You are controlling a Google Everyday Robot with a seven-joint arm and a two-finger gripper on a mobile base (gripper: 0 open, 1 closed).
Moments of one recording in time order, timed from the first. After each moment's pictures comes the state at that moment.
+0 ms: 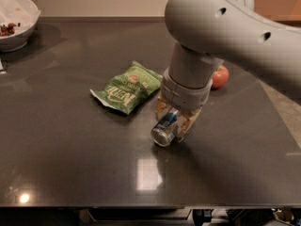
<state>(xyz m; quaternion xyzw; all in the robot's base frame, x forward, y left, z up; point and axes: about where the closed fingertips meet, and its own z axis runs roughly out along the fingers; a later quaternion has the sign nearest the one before) 0.450 -0.057 0.850 -0.94 0.34 -0.01 0.07</state>
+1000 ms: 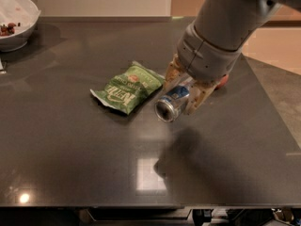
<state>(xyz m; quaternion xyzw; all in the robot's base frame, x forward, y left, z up) 0.445 -0.065 0.937 -0.92 0.37 -0.01 0.15</state>
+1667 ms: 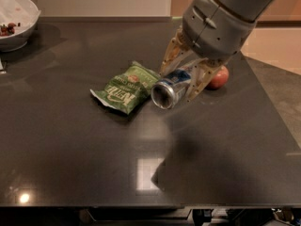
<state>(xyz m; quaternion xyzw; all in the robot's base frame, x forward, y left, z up) 0.434 -0.053 0.987 -0.92 0.34 0.02 0.20</state>
